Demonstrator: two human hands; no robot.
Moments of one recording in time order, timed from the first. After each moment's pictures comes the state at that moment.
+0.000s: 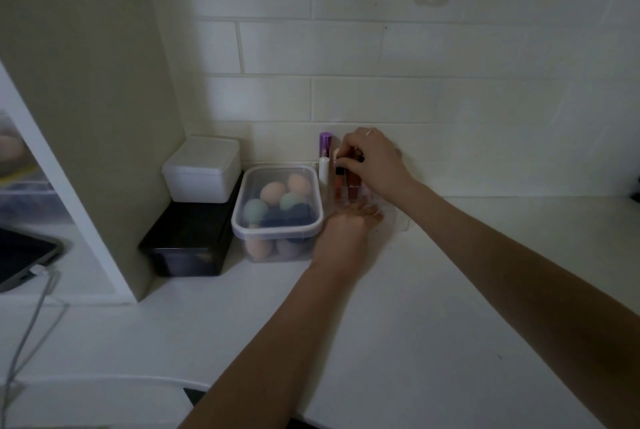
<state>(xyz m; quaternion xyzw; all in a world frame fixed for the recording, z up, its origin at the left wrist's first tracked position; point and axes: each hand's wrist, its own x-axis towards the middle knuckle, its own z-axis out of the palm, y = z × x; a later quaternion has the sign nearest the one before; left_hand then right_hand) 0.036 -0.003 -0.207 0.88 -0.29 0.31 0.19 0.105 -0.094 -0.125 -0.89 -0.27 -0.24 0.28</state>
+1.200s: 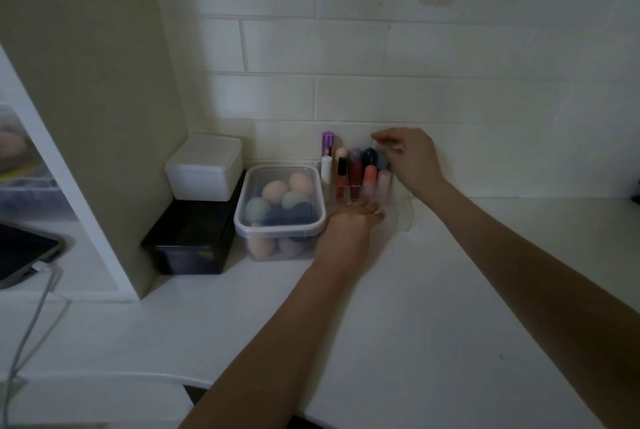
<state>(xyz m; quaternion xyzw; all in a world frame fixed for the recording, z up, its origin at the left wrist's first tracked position) 0.041 -0.001 -0.207 0.88 -0.29 0.32 0.19 0.119 -0.131 -0.131 -0.86 -0.16 -0.29 0.39</state>
